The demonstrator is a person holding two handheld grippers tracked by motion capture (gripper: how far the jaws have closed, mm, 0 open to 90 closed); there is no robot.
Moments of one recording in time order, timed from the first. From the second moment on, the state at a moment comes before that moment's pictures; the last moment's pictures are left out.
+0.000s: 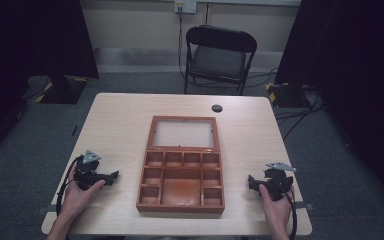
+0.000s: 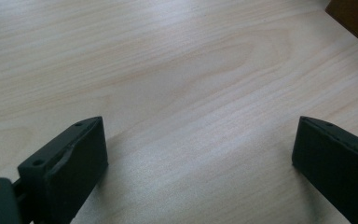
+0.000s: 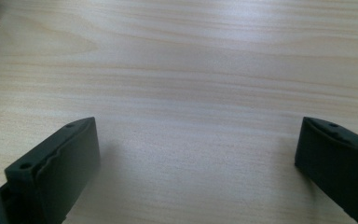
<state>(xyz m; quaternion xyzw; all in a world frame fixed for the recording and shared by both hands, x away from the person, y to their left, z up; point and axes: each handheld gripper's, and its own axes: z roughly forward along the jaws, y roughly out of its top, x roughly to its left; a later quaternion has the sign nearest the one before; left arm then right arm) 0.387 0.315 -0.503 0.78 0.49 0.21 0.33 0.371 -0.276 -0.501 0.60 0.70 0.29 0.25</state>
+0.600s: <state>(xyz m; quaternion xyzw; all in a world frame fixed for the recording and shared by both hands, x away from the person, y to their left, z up) 0.385 0.313 -0.497 0.77 0.50 0.20 0.33 0.368 -0.276 -0.493 0.60 0.70 0.32 0.22</state>
